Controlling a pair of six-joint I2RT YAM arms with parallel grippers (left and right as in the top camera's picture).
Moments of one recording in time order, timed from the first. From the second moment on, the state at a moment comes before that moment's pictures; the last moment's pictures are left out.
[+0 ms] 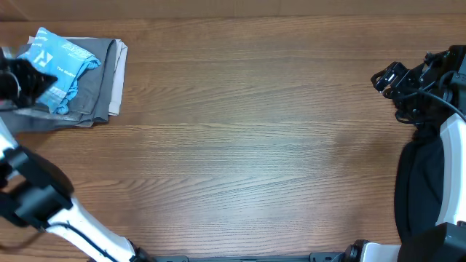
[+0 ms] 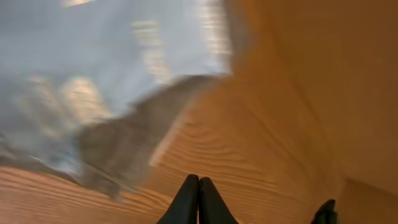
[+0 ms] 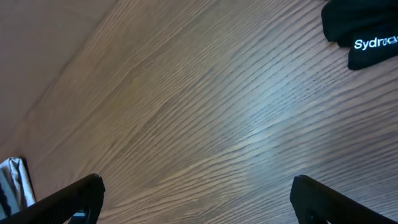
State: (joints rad) left arm 0.65 2.14 2.10 -1.19 0.68 -0.21; right arm -0.33 1.52 1.41 -0.91 -0.34 0.39
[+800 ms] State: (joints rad) left arm -0.23 1.87 2.12 -1.40 0.20 -0.24; right arm -0.33 1.52 1.41 -0.92 -0.34 0.39
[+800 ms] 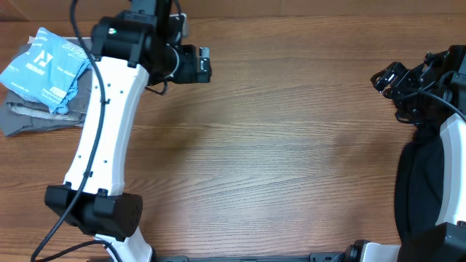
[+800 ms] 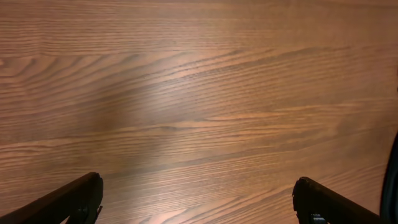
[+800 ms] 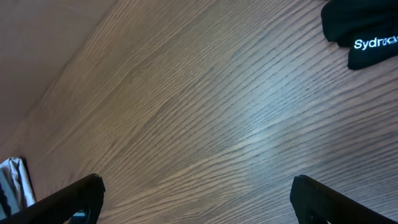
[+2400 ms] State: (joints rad) left arm -0.24 1.88 2.12 -1.40 0.18 -0.24; right arm 0.15 0.43 1.41 -0.96 -0.34 0.38
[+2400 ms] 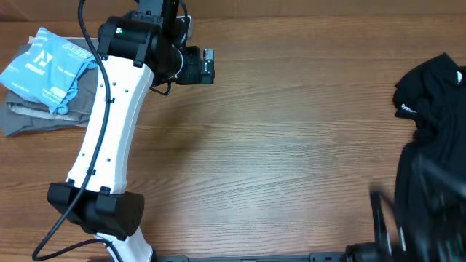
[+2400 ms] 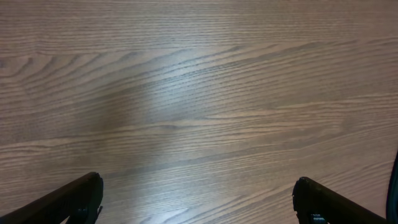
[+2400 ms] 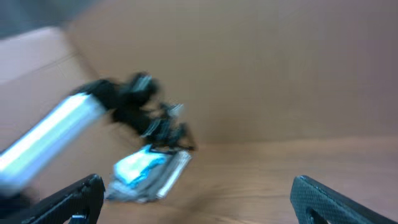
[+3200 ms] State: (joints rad) left arm -0.24 1.88 2.12 -1.40 0.18 -0.24; right arm 0.19 0.01 0.75 -0.62 -0.16 0.36
